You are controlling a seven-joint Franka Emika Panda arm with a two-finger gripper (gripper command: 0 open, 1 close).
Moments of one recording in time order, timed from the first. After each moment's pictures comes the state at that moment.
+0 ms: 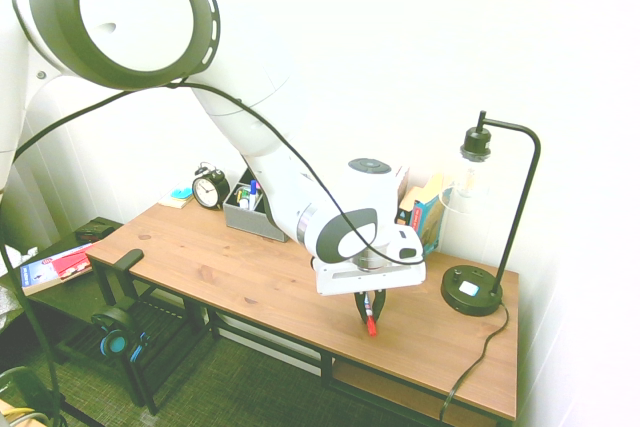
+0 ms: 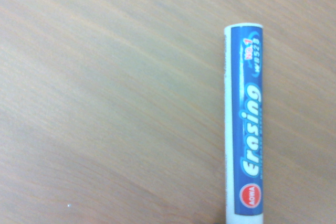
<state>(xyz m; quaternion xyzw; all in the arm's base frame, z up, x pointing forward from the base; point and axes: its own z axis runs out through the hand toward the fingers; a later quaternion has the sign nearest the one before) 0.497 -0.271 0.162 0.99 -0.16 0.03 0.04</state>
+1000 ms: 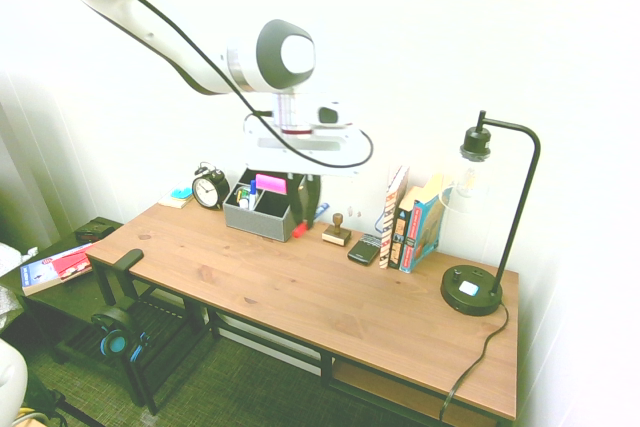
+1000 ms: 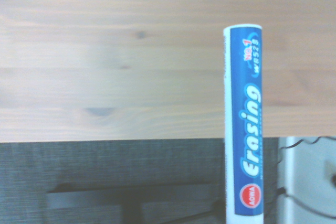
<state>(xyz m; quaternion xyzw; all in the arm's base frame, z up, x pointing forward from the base) 0.488 -0.070 0.386 0.90 -0.42 -0.09 0.09</state>
